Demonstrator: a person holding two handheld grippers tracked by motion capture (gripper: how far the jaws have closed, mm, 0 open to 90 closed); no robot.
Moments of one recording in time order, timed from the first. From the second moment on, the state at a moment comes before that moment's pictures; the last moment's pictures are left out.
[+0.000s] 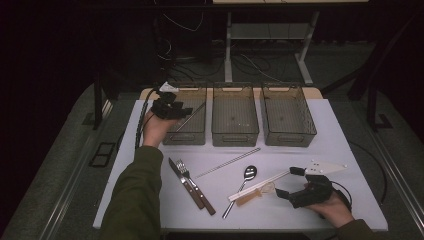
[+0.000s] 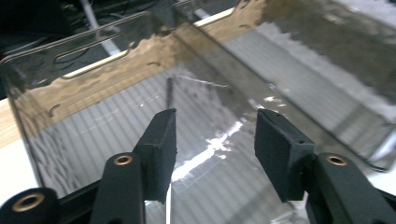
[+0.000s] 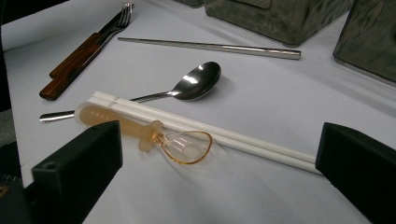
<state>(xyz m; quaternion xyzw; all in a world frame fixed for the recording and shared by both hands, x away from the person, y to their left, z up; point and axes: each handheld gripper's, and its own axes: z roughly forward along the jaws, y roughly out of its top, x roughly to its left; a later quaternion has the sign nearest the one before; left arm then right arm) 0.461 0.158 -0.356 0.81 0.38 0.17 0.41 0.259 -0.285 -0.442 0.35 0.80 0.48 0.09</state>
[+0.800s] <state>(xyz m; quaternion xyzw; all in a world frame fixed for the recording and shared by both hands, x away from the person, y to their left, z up) 0.386 0.123 -0.373 0.83 0.30 0.12 0.45 0.260 -0.283 -0.446 0.35 0.81 0.47 0.08</state>
